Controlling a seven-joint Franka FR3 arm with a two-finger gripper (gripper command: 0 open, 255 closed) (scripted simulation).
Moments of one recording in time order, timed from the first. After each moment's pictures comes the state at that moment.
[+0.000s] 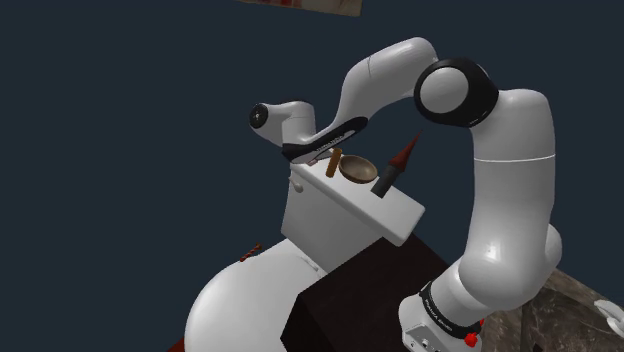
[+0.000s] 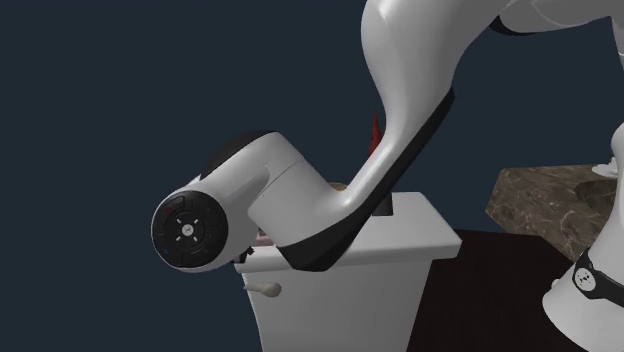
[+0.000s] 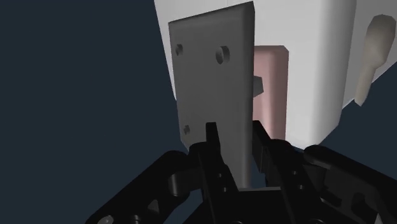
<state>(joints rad) -0.08 0.64 0.30 -1.75 -1.26 1.97 0.80</state>
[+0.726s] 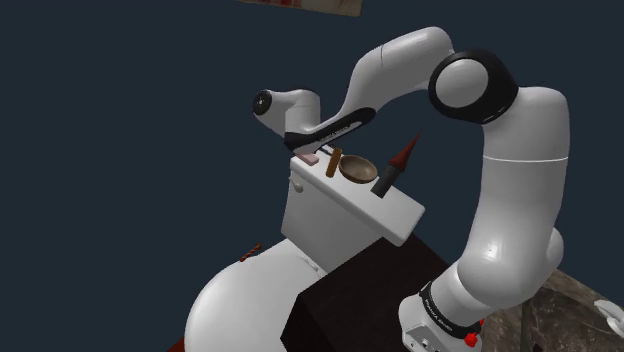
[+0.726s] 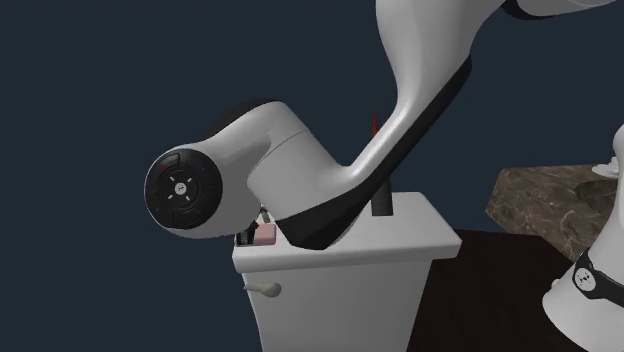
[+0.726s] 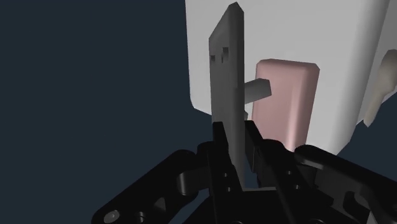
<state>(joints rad) -0.11 0.57 0.33 -1.78 -1.21 1.93 0.61</state>
